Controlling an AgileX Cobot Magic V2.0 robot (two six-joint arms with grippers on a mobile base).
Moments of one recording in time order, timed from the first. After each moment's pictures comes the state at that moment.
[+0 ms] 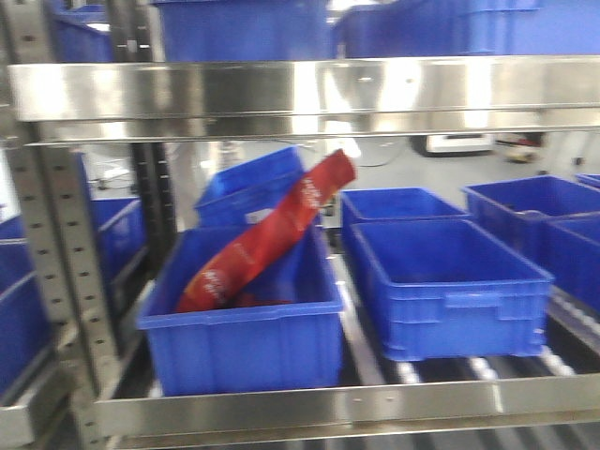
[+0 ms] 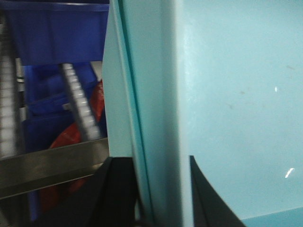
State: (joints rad) left arm -0.25 1.46 -1.81 -0.15 0.80 -0.06; right arm 0.32 1.43 -1.77 0.14 0.95 0.08
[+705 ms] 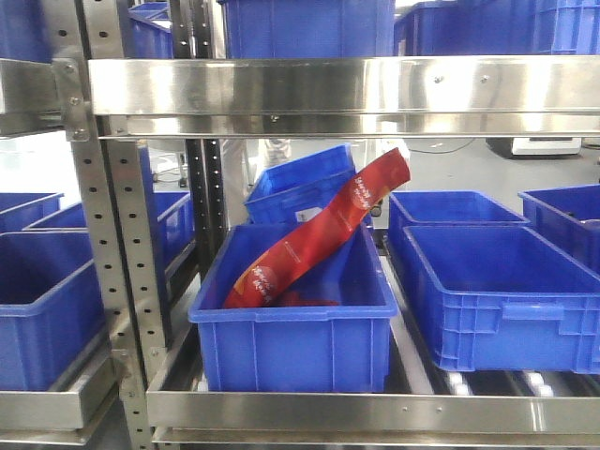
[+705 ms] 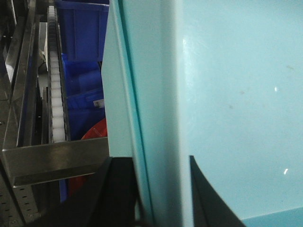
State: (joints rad) left arm -0.25 1.46 -1.81 -0.15 0.80 -0.06; right arm 0.32 1.43 -1.77 0.14 0.95 0.08
